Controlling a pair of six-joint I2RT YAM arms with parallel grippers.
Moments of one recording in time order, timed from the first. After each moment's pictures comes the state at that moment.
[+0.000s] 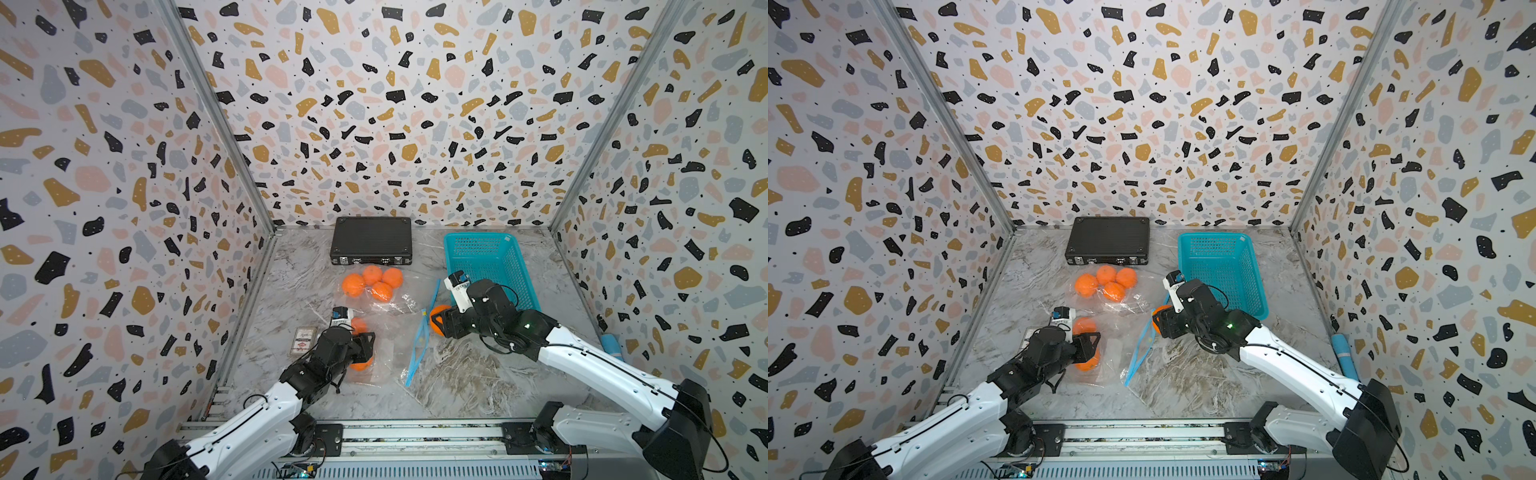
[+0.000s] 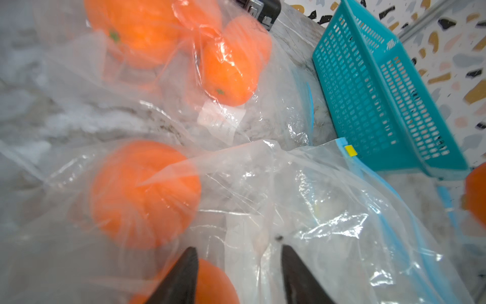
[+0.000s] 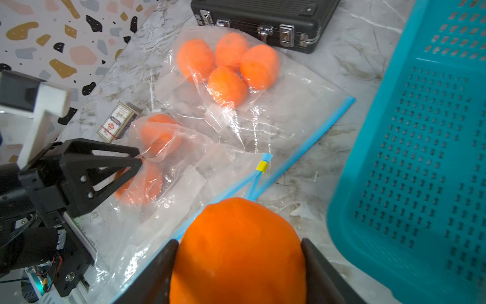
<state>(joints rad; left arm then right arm) -0.61 0.79 0.31 -0.10 -0.06 -0.67 0.78 1.16 0.98 -0.54 -0.01 0.33</state>
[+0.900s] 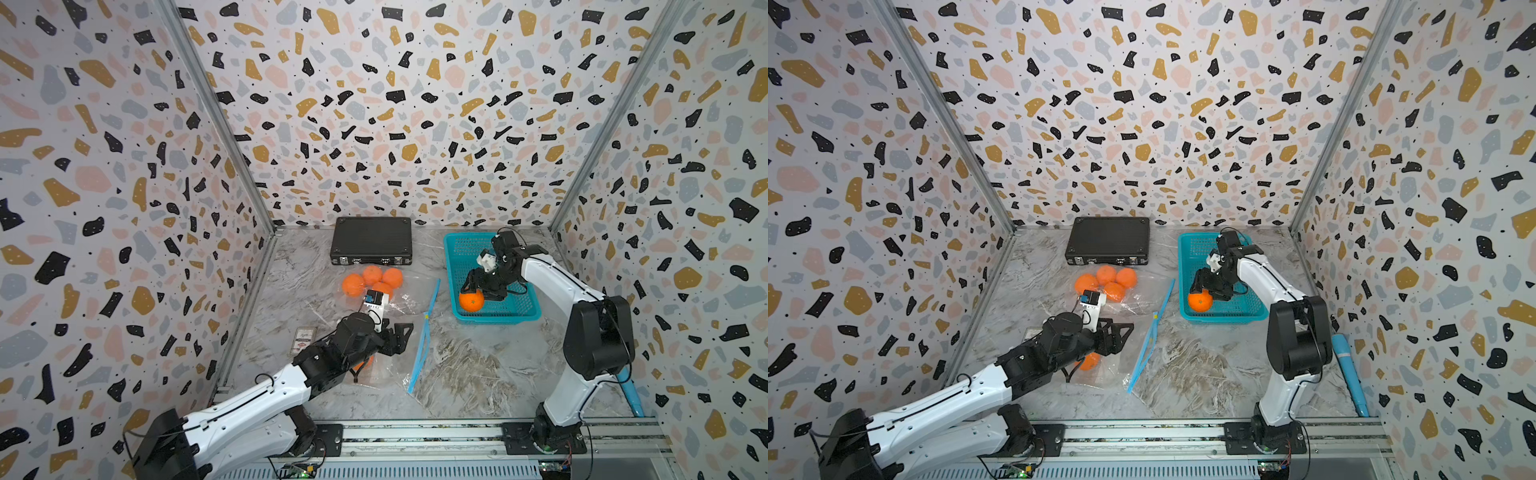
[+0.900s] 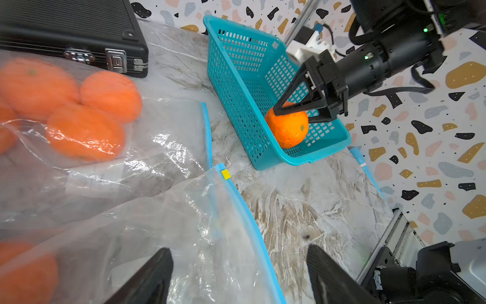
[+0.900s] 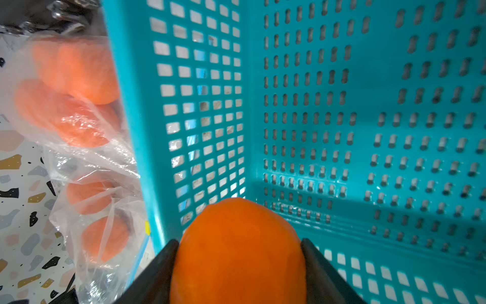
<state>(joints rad) -0.85 0.94 0.57 -0.09 -0.05 -0.56 0.22 1.81 1.42 -0.92 -0.44 0.31</state>
